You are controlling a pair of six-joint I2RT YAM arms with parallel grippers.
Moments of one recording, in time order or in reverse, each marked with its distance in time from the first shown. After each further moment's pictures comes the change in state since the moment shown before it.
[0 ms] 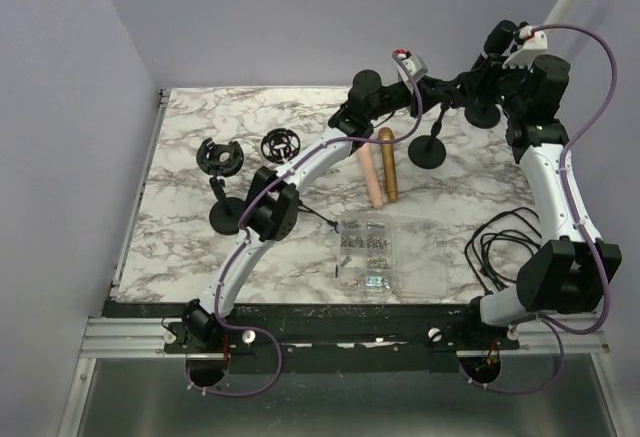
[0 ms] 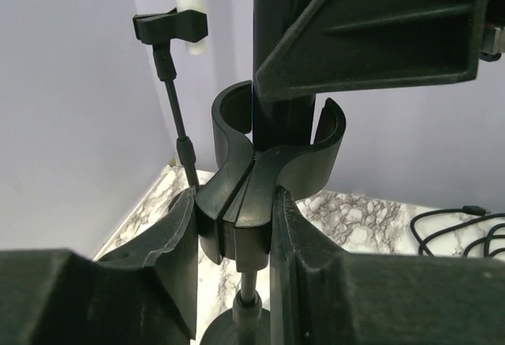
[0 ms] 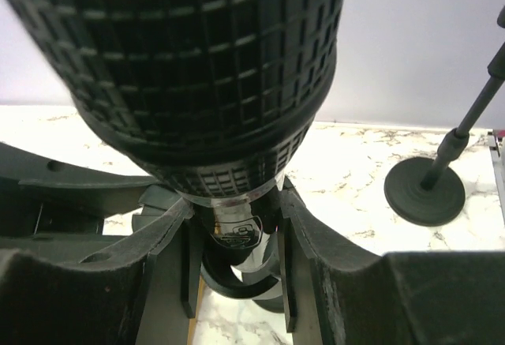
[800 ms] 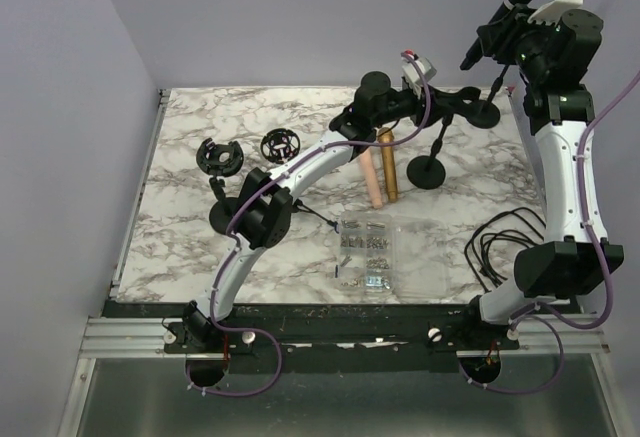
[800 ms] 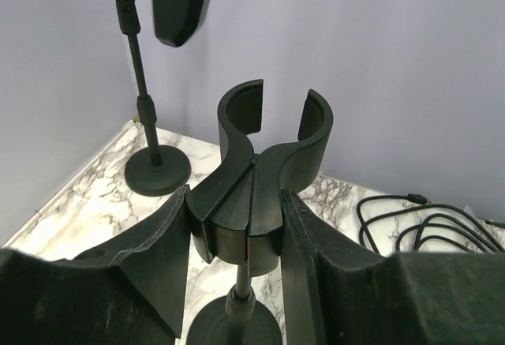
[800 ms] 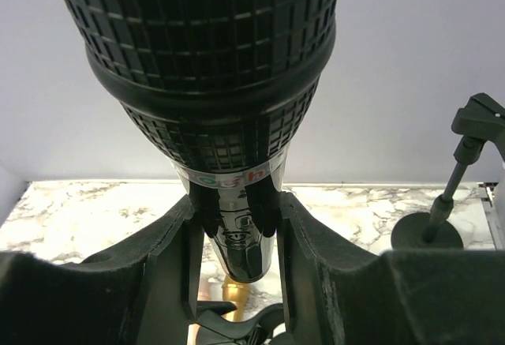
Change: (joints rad) left arm -0.048 -0.163 -0.181 -0.140 -0.058 -0.066; right arm 0.012 0.106 0.417 -0.202 0.074 0.089
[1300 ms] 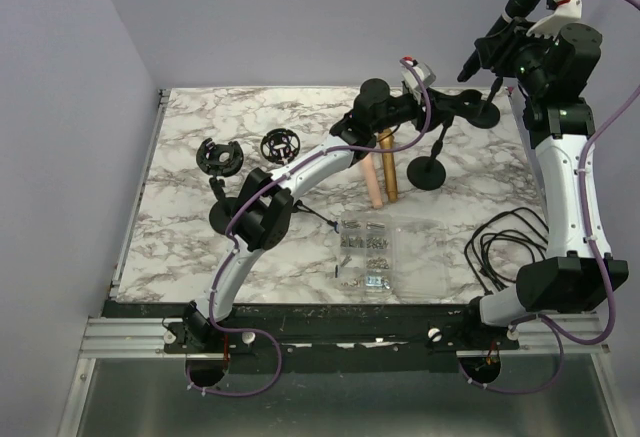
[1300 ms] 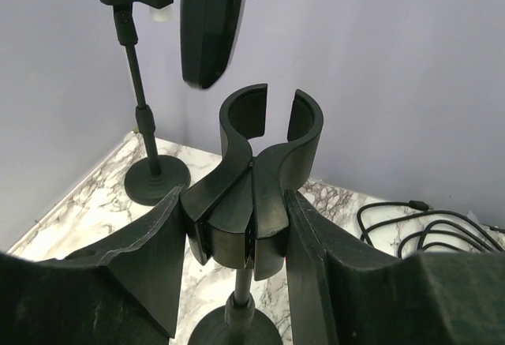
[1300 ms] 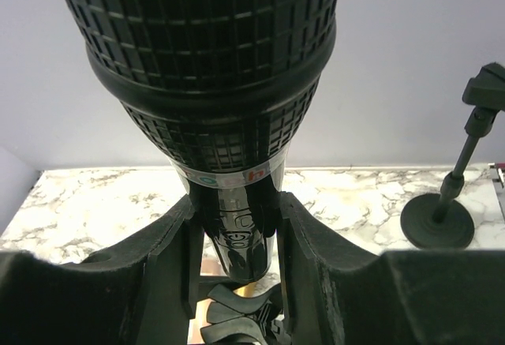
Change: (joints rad) left arm -0.017 -0.041 -0.119 0.114 -0.013 0.005; right arm 0.000 -0.089 -0.105 0.012 -0.007 0.025
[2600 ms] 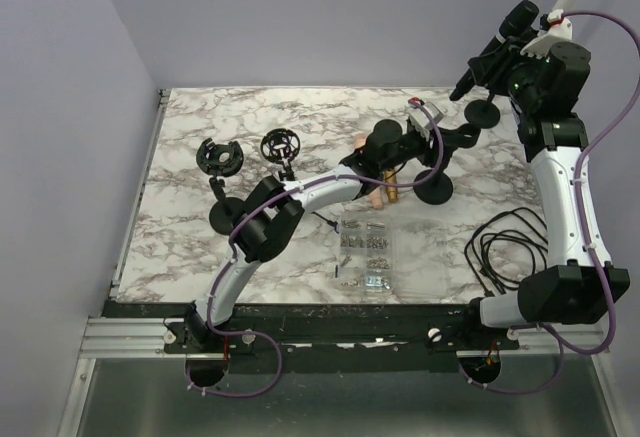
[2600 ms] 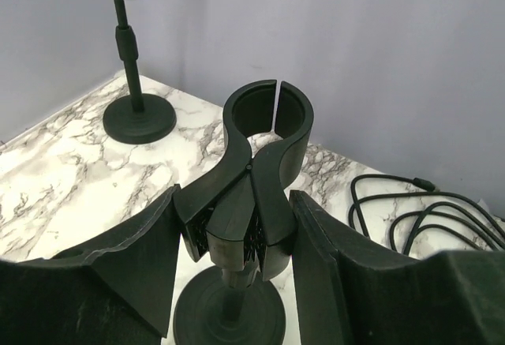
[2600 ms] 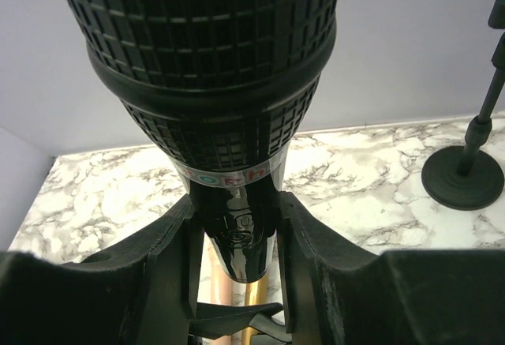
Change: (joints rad) left arm -0.110 -0.081 -0.347 0.151 -0.226 -0.005; right arm 0.000 -0.073 -0.164 0.019 0.000 0.071
